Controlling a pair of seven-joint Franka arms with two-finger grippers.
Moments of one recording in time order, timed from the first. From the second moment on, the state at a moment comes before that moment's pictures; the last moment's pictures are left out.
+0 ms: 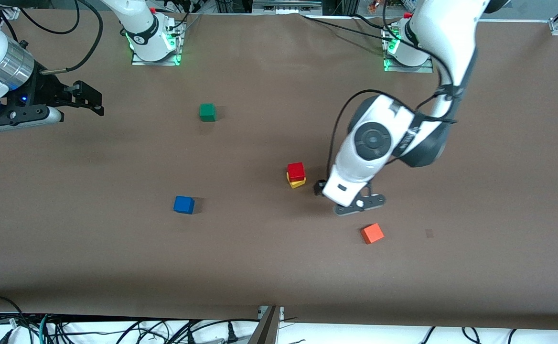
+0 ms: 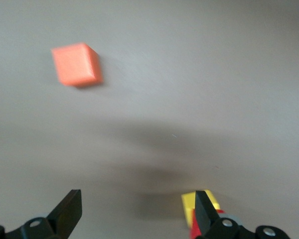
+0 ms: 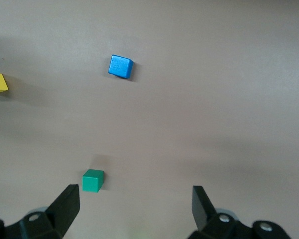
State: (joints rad) left arm -0.31 0.63 -0.20 -1.33 0.11 1.94 -0.76; right arm 0.01 0.01 0.13 -1.63 0.06 1.60 0.00
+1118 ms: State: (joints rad) left arm 0.11 0.22 -0.20 -1.31 -0.01 1.47 -0.20; right arm 0.08 0.43 0.13 -1.64 0.05 1.98 0.20
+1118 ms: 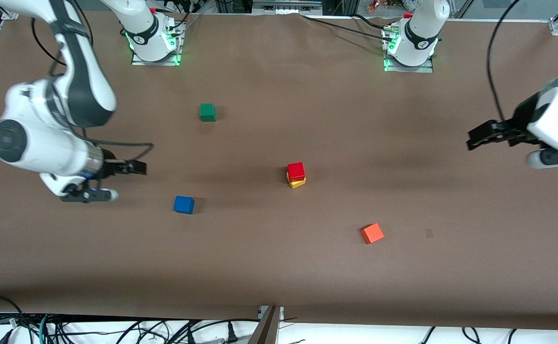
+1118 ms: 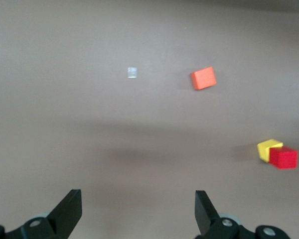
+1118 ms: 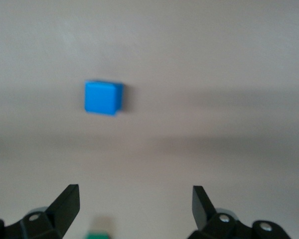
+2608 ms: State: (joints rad) left arm 0.01 0.14 -0.04 -1.43 -0.01 1.42 -0.08; right arm 0.20 0.73 0.15 -1.46 -0.01 2.17 0.38
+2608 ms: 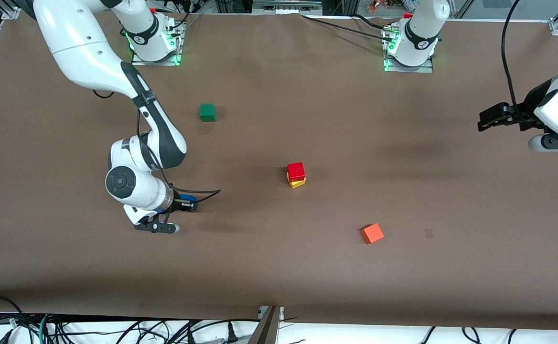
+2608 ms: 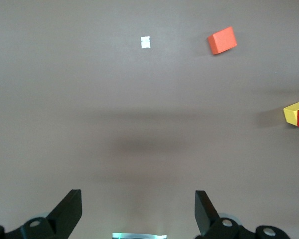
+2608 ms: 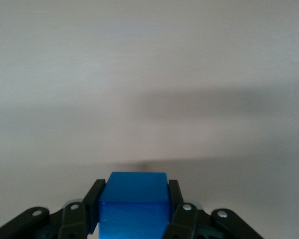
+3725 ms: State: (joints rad) left arm -0.02 0.15 -0.02 -1.44 -0.01 1.44 -0.07; right arm 0.71 0.75 0.16 -1.15 -0.07 1.99 0.79
